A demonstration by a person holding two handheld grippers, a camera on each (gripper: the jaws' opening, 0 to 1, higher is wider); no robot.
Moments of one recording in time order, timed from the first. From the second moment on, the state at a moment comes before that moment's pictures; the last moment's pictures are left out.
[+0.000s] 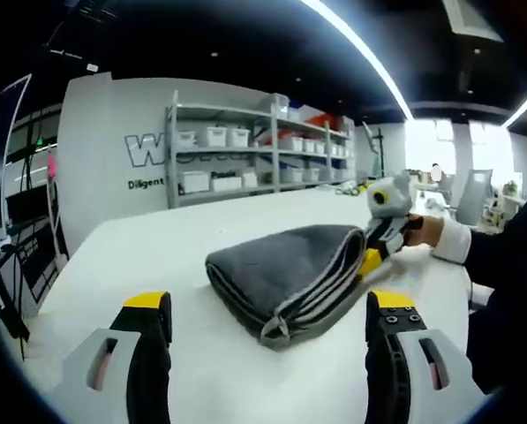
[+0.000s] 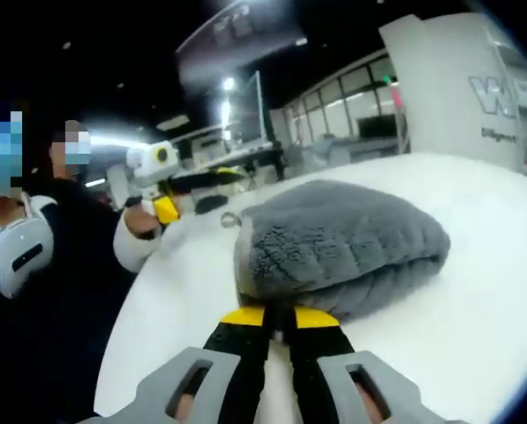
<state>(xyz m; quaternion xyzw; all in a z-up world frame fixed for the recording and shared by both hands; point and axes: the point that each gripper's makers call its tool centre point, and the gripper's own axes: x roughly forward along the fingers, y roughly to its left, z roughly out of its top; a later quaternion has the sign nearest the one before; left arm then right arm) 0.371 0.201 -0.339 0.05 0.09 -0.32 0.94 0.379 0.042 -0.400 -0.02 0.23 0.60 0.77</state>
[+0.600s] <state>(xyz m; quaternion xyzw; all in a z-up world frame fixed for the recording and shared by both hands) 0.388 0.179 -0.371 0.12 0.11 -0.32 0.93 0.377 0.038 -0.396 -0.05 0.21 0.60 0.77</state>
